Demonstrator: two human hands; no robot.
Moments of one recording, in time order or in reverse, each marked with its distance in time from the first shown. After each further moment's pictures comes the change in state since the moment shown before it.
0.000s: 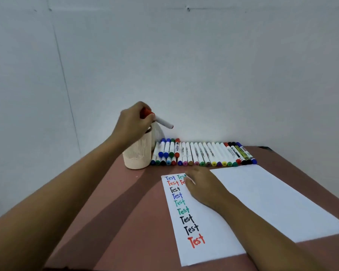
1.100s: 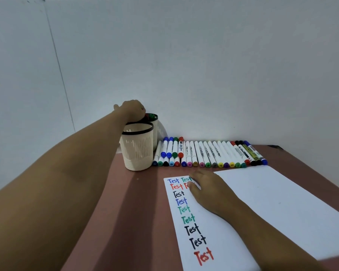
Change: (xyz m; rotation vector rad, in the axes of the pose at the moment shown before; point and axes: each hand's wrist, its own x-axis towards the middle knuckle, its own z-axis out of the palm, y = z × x) left_hand 0.100 -0.073 0.036 0.568 -0.394 -0.242; right_hand 0.001 -0.005 -0.003 -0.049 -0.041 0.004
